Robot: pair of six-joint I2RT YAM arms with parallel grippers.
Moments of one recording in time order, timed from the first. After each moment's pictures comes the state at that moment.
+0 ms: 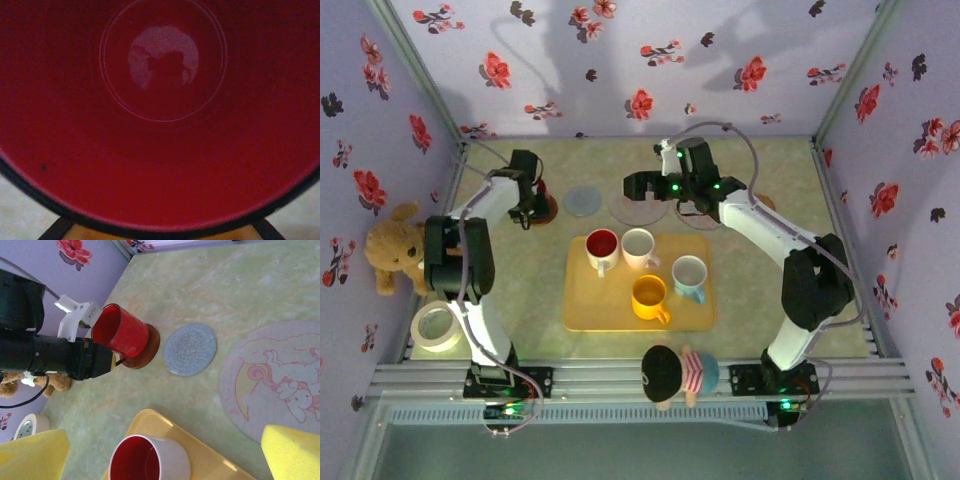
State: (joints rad) left arm -0.12 1.89 1.40 -0.74 -0.11 -0.29; right arm 0.54 1.72 1.38 -0.22 -0.45 0.41
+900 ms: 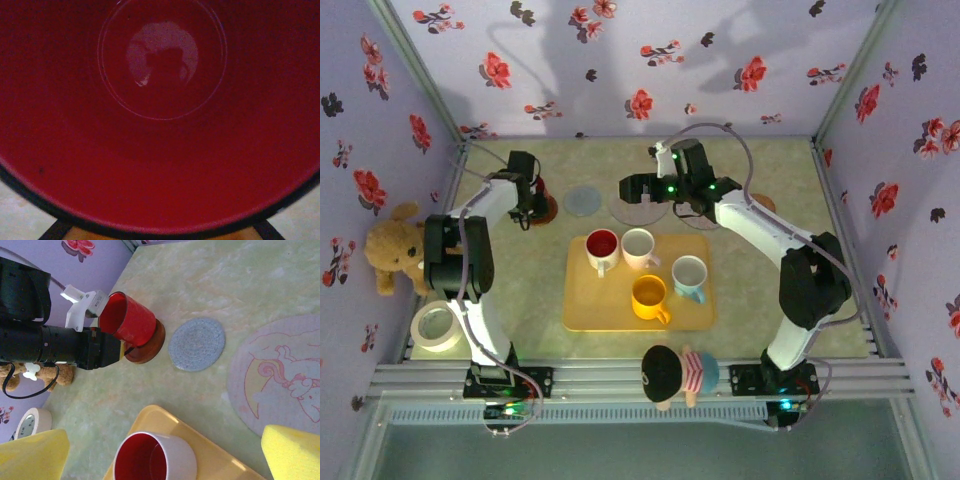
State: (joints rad) left arm -0.11 1.90 1.37 -0.66 -0.08 -0.29; right arm 0.56 1.73 1.39 -0.24 -0.45 0.41
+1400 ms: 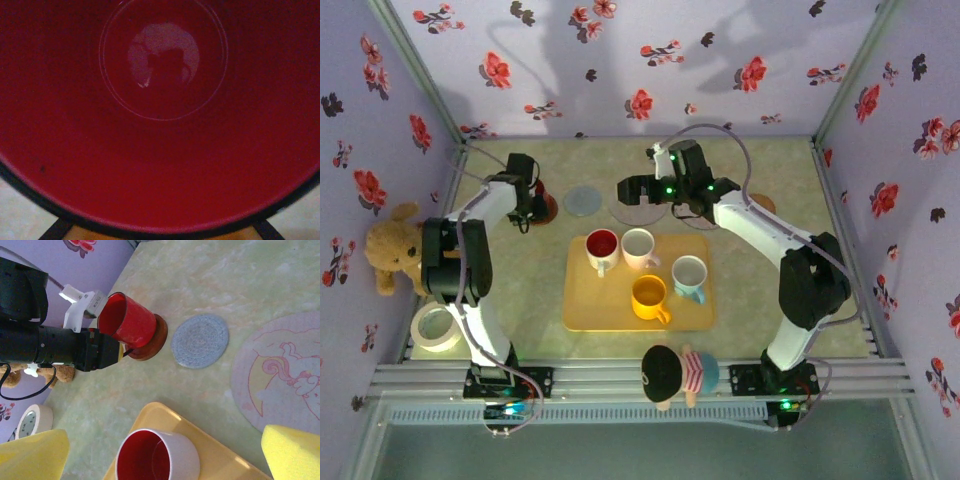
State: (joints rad) left arm -0.11 1.87 1.34 -0.67 -0.07 -0.29; right arm 0.57 1.73 1.39 -0.24 -0.45 0.41
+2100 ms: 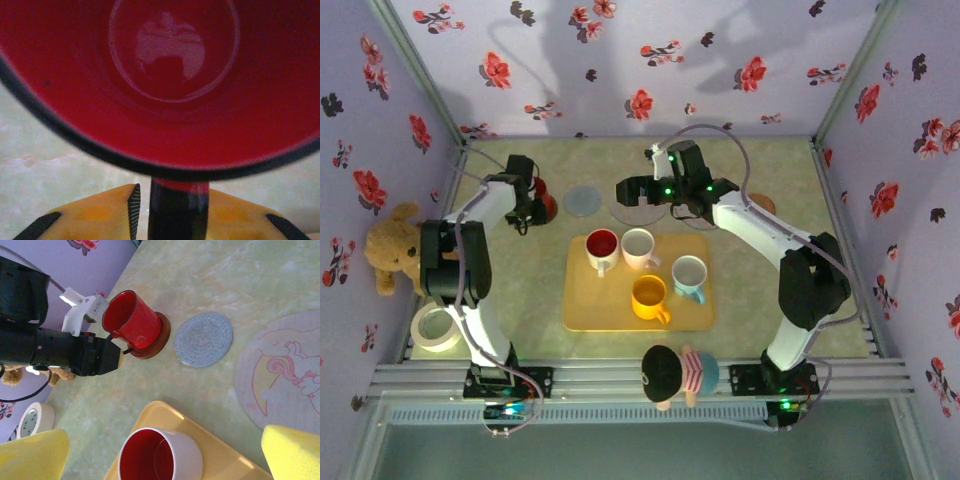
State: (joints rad) left arm -0.11 1.84 1.34 -0.75 -0.07 -0.29; right arm 0.58 1.73 1.39 -0.24 -0.45 0.40
